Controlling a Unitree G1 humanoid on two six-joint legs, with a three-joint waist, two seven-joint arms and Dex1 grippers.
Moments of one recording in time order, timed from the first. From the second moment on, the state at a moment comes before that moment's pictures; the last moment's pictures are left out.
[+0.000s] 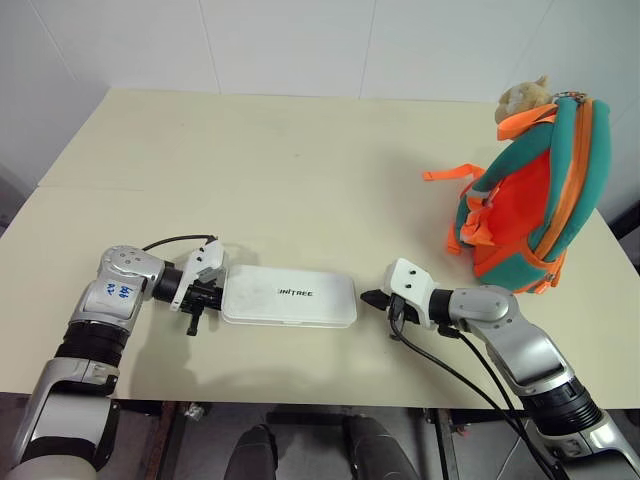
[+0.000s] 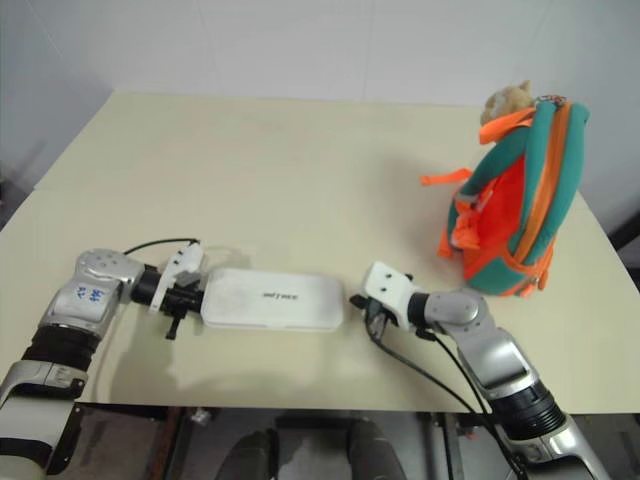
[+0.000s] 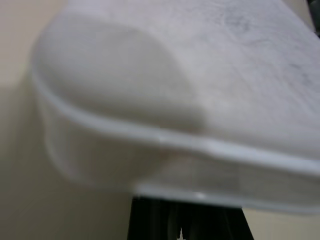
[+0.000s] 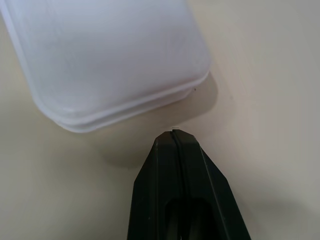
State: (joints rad) left arm -0.64 0.76 -0.14 0.45 -0.11 0.27 -1.46; right arm -0.38 -0.60 0.26 -0.22 0.09 0.47 0.85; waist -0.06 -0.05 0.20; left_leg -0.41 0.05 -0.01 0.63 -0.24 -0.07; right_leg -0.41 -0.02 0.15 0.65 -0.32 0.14
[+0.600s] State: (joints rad) left arm -0.58 0.92 -0.14 0.28 -0.10 0.47 -1.36; right arm -0.40 -0.62 0.23 -0.15 0.07 0.42 0.85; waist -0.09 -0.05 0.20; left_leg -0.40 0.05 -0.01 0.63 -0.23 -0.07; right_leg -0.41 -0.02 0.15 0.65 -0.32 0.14
